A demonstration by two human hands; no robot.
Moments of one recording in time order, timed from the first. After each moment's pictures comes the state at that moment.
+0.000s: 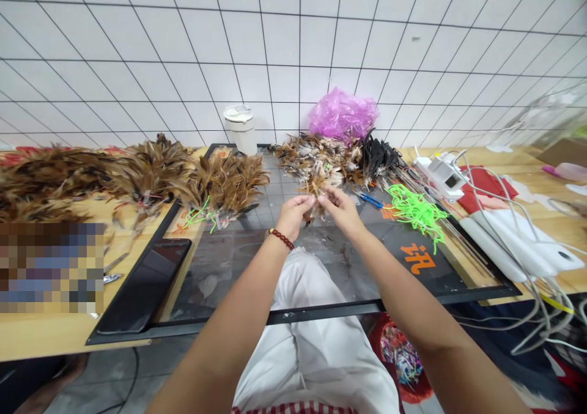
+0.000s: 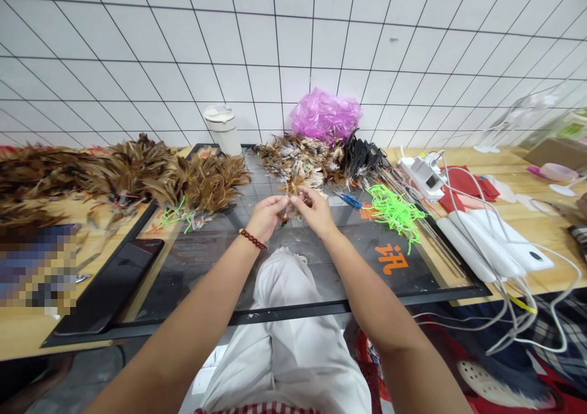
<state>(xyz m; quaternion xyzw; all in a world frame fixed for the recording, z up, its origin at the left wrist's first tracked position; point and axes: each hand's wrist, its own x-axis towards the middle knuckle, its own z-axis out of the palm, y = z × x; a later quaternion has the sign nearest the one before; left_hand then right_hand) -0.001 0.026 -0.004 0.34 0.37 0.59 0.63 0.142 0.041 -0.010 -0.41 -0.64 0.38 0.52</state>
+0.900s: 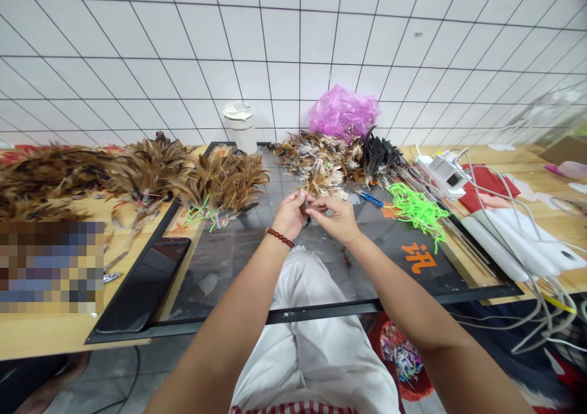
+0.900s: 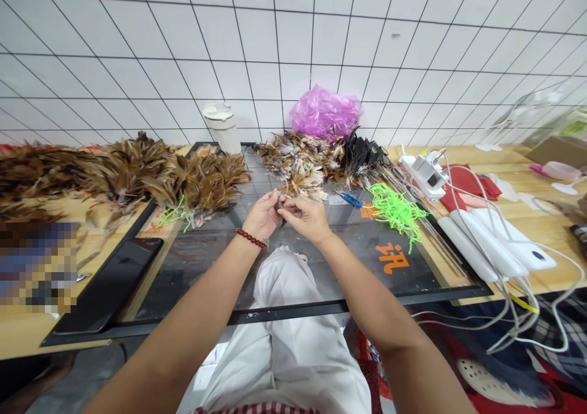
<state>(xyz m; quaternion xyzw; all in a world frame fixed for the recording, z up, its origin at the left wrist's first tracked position) -0.005 0.023 0.006 0.25 0.29 0.60 0.70 0.130 0.016 0.002 -0.38 -0.73 0.24 0.51</state>
